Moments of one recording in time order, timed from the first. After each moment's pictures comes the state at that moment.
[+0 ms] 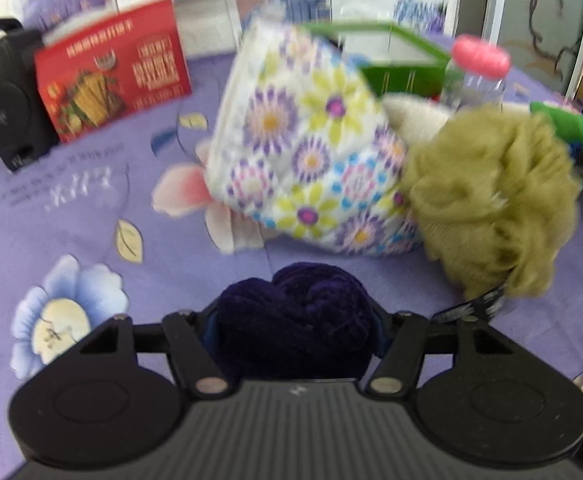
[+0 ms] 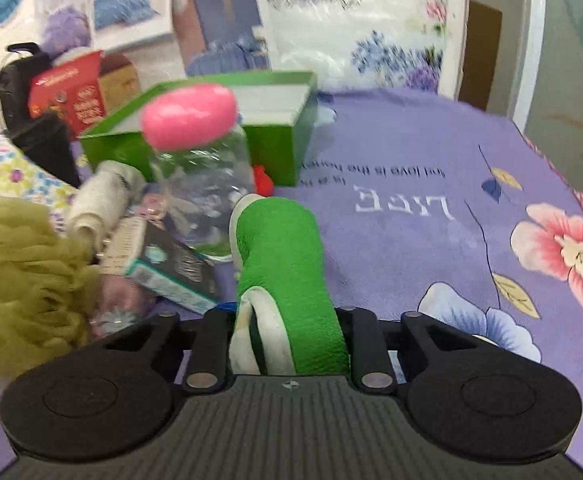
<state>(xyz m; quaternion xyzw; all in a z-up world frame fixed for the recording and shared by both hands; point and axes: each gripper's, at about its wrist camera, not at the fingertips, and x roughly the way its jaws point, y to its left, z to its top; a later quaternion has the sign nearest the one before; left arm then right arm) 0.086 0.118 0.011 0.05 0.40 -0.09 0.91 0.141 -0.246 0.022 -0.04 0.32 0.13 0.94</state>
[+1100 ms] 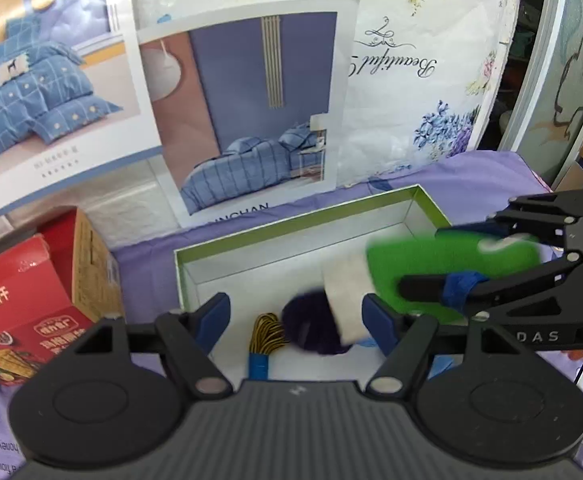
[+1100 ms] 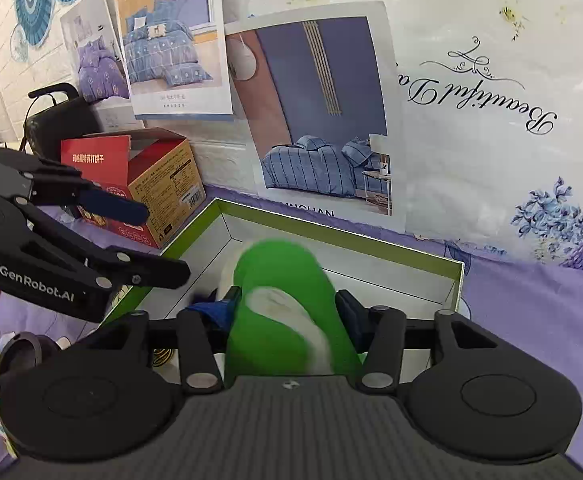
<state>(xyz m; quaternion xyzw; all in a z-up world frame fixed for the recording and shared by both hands) 0.400 0.044 0.133 0.05 0.40 -0.14 0.91 0.387 -0.148 0.111 -0.07 0.34 0.27 0.90</state>
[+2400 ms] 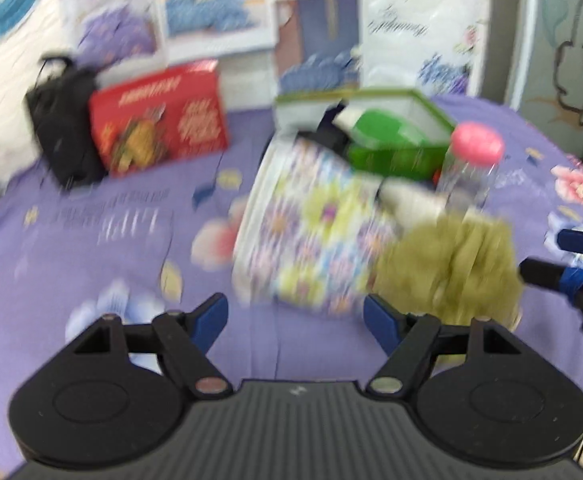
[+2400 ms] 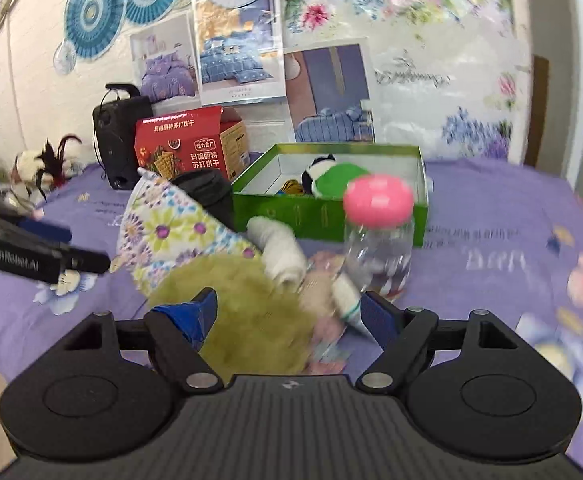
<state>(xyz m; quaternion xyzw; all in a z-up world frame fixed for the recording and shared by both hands) 0.054 0.097 0.067 0.03 0.37 -0.02 0.93 0.057 -0.160 0.063 0.02 0.27 0.19 0.94</state>
